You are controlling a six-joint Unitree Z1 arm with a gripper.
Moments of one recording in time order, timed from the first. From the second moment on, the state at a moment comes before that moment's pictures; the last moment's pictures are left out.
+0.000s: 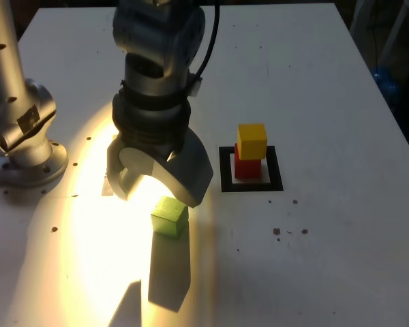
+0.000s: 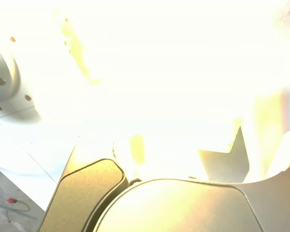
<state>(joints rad) -0.48 1.79 -1.16 1.12 -0.04 -0.16</state>
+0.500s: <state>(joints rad) -0.50 1.85 -1.13 1.04 -0.07 -0.16</state>
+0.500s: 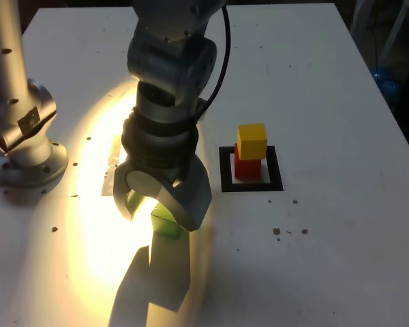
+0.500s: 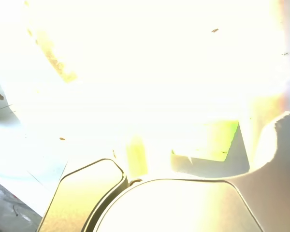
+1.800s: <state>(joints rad) -0.46 1.83 -1.31 1.24 0.00 -0.17</state>
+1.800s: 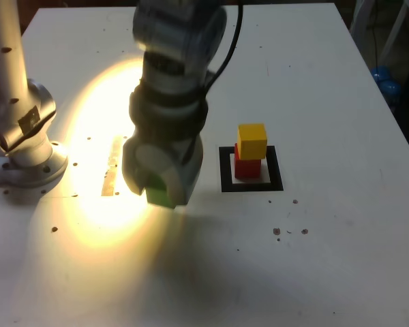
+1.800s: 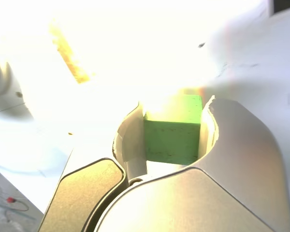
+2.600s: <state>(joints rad) -0.08 1.92 -1.77 1.50 -0.01 0.00</state>
